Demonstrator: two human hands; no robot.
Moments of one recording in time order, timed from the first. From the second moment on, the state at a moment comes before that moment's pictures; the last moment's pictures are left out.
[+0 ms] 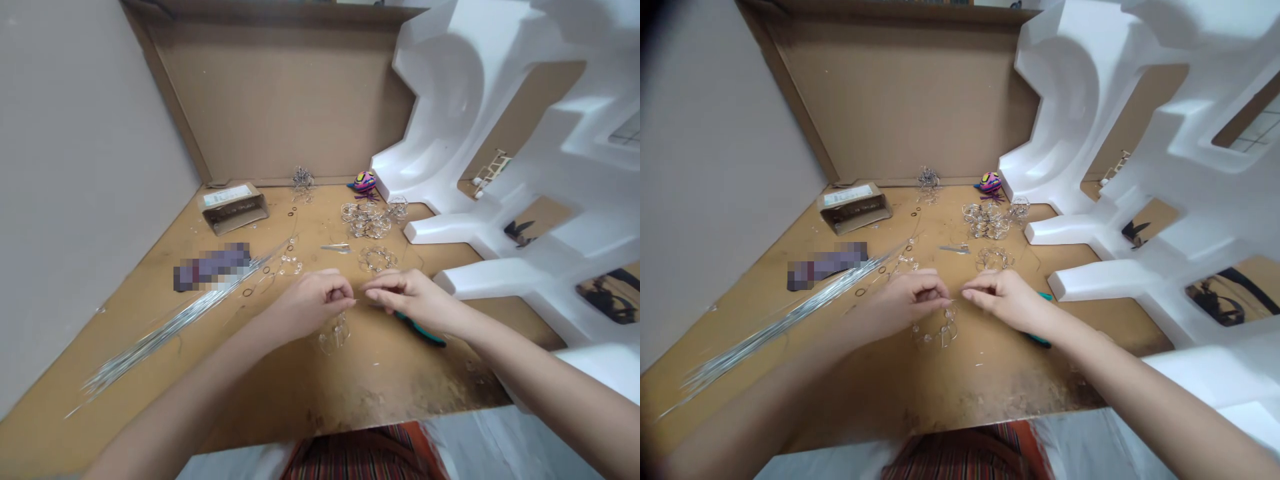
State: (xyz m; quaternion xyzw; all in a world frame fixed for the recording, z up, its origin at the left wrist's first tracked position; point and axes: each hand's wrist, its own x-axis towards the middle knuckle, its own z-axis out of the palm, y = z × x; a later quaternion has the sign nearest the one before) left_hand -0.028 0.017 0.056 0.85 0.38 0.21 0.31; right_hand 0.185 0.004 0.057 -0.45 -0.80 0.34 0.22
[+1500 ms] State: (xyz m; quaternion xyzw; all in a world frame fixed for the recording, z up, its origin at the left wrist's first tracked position) left_hand -0.038 0.029 -0.046 0.84 0.43 0.23 0.24; right_hand 0.157 0.025 -0.017 -0.45 -0.78 0.36 0.25
